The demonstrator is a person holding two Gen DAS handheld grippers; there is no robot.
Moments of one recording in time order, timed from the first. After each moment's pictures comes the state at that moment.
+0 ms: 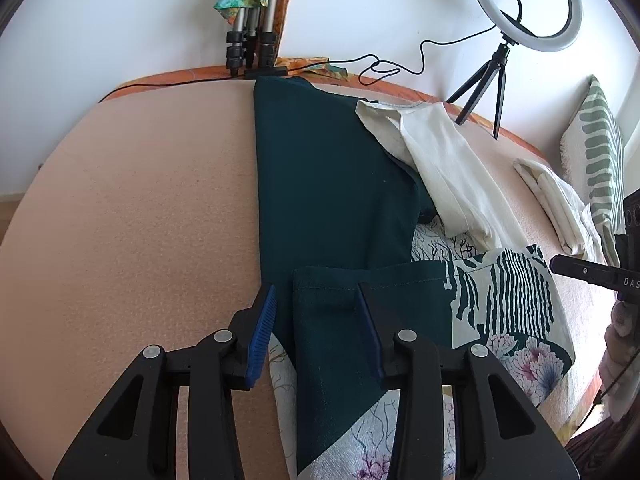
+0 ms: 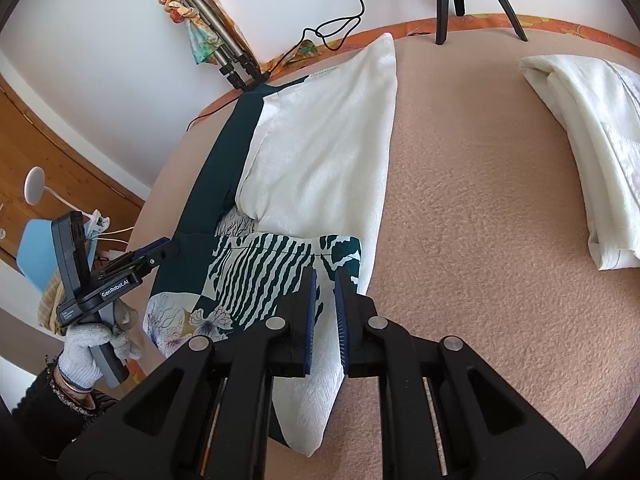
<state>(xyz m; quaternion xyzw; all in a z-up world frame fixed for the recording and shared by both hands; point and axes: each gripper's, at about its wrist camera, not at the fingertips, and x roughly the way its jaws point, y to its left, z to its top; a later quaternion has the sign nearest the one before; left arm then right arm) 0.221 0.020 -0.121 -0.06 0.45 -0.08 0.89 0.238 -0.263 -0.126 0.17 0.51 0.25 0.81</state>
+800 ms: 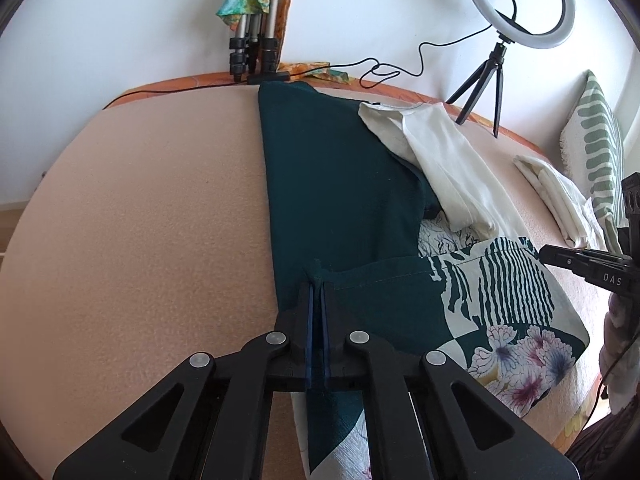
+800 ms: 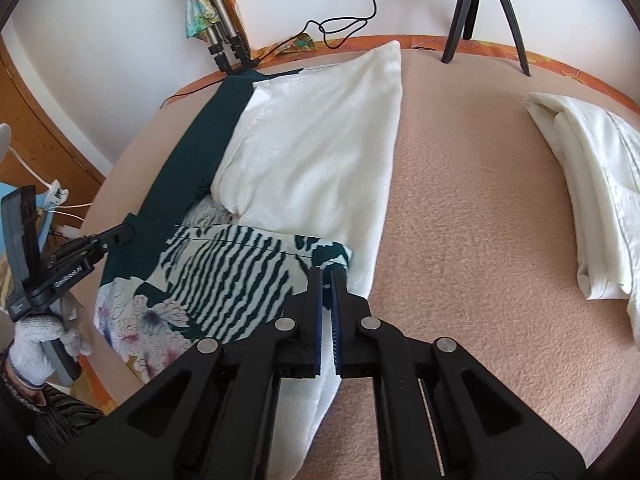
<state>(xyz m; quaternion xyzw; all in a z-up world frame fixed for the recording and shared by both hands) 0.218 0.024 -0.120 -0.05 0.44 -0.07 0.89 0.243 -0.232 -0.128 0.06 0.51 0.19 0.84</state>
